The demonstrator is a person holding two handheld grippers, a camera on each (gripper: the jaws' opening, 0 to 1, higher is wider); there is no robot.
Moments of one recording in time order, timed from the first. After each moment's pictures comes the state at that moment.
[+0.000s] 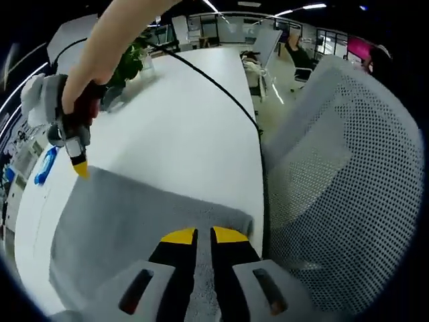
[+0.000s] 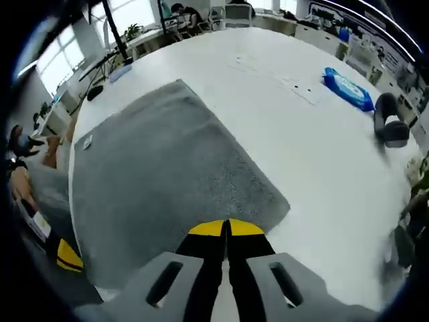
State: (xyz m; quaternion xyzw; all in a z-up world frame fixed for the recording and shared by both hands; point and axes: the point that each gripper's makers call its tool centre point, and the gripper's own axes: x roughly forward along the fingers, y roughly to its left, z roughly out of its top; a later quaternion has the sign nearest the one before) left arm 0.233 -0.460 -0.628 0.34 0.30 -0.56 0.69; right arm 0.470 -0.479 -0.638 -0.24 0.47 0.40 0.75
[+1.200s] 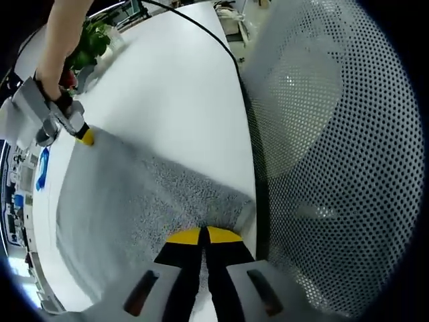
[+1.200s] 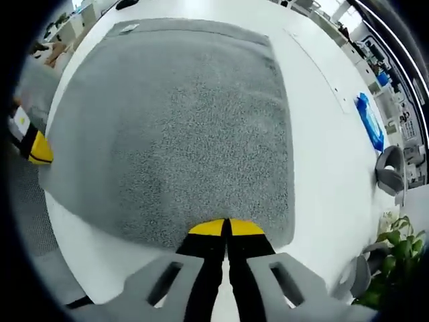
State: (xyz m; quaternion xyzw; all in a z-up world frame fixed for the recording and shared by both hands) left arm 0.214 -0.397 -0.658 0.49 0.34 -0.53 0.61; right arm 0.424 -0.512 -0.664 -0.45 0.45 0.41 0.66
